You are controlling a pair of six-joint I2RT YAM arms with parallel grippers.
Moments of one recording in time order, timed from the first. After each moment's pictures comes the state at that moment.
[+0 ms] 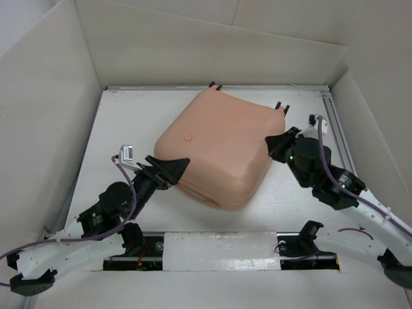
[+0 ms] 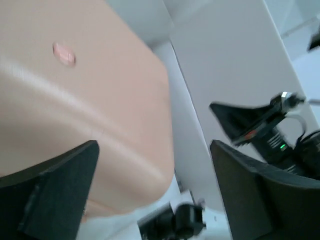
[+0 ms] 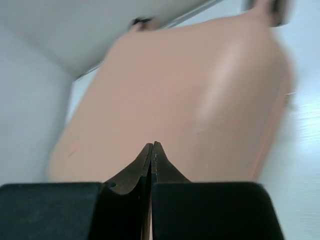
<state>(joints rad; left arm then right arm) -1.09 0.38 0.60 -0.21 -0.53 -0.98 0.91 0.85 1.09 -0.51 0.64 0.82</state>
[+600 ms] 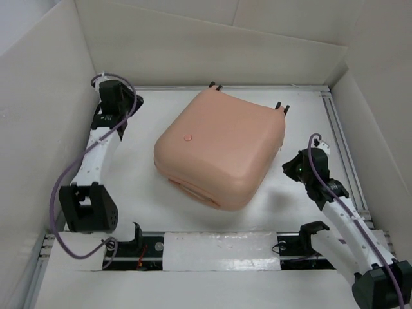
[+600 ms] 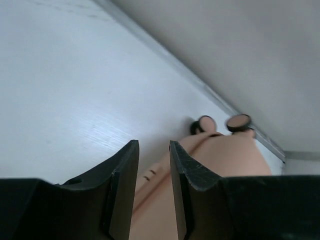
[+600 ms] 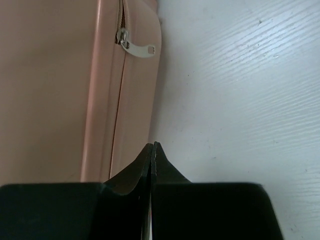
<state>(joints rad) -0.07 1.39 1.30 -0.27 -0.09 -0.75 0.22 0.78 0.59 -0.42 0.16 0.73</state>
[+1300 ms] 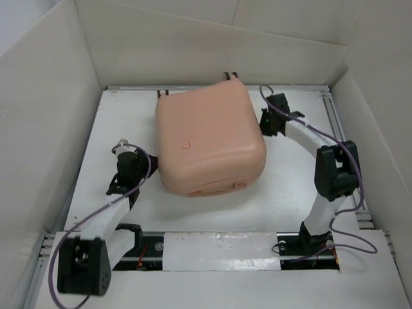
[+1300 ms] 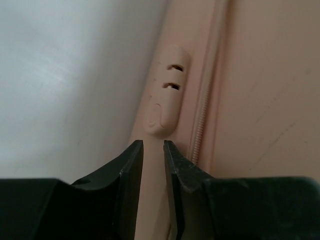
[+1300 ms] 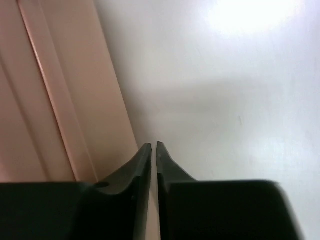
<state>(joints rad) -0.07 1.06 0.40 0.17 0.12 -0.93 0.28 1.73 1.22 -0.40 0.02 0.52</state>
